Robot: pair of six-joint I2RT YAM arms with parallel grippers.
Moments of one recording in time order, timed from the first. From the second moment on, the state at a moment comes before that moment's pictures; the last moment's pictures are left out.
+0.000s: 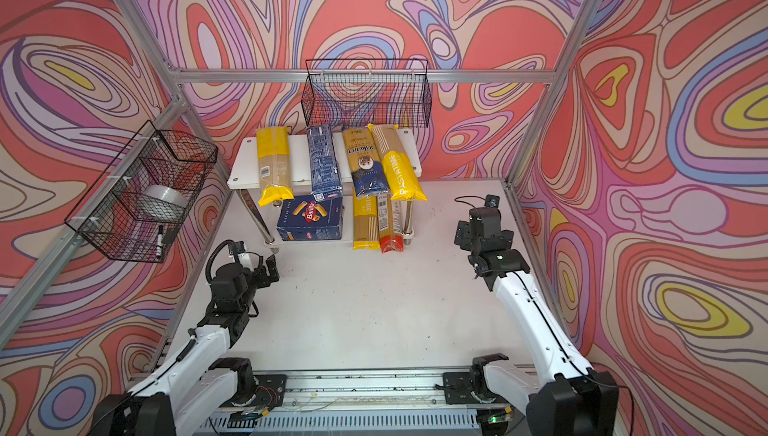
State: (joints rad) left arm -0.01 0.97 0.26 0.31 -0.18 -0.14; right arm 0.13 1.11 0.90 -0.44 0.40 0.22
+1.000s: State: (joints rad) left arm 0.00 1.54 0.34 0.89 -0.10 -0.06; right arm -0.01 1.71 0.45 0.97 0.02 0.05
